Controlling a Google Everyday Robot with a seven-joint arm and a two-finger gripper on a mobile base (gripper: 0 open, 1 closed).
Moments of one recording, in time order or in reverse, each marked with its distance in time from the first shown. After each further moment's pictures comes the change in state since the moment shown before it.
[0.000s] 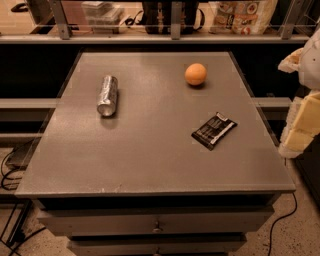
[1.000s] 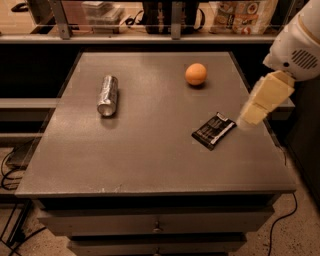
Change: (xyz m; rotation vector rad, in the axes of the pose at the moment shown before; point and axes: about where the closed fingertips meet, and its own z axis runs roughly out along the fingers) arm -0.039 -0.033 0.022 -0.023 -0.102 0.242
